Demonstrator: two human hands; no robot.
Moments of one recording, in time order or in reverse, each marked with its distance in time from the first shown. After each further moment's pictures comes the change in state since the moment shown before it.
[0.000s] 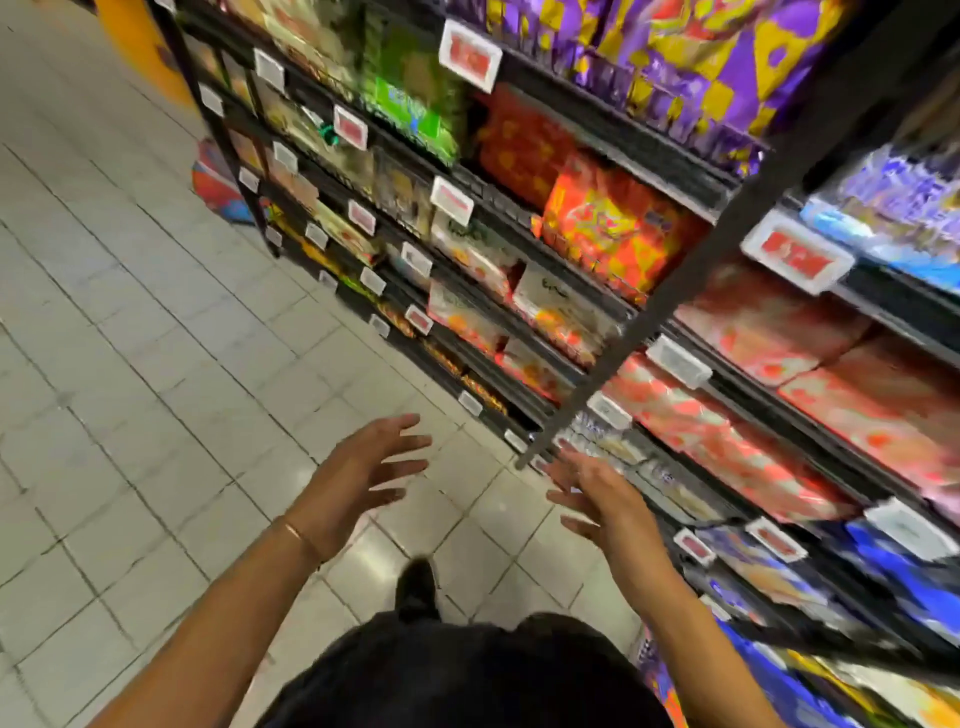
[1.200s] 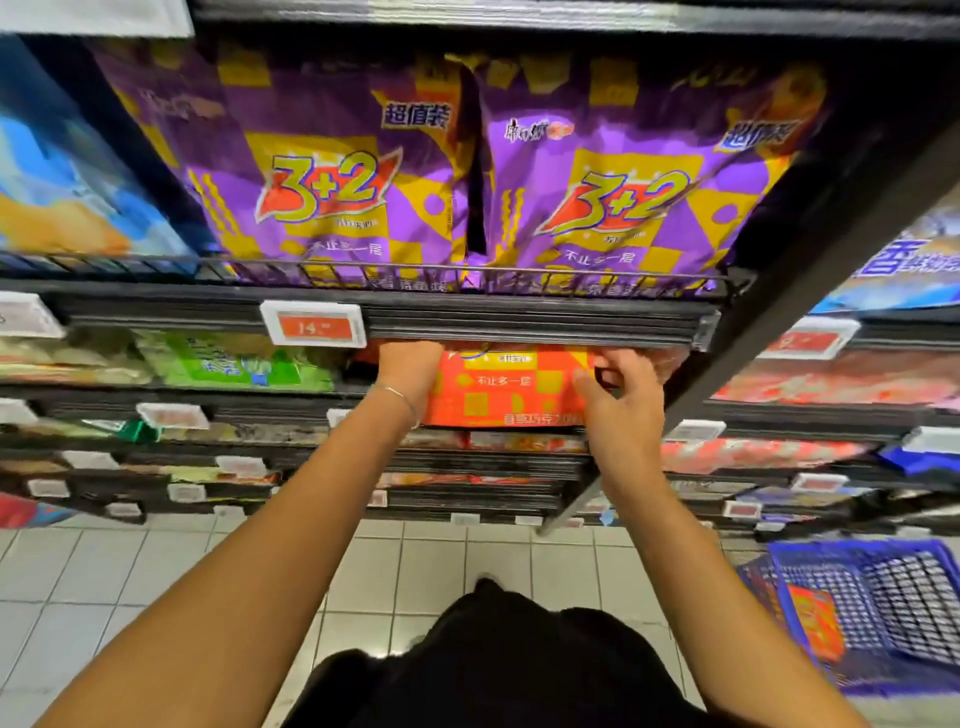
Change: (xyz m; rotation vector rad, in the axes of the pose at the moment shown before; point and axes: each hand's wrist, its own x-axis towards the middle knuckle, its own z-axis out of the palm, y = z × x) left_hand 0.345 0.293 0.117 0.519 -0.177 0.126; right_hand 0.224 -0.214 0.043 0.087 1.065 -0.278
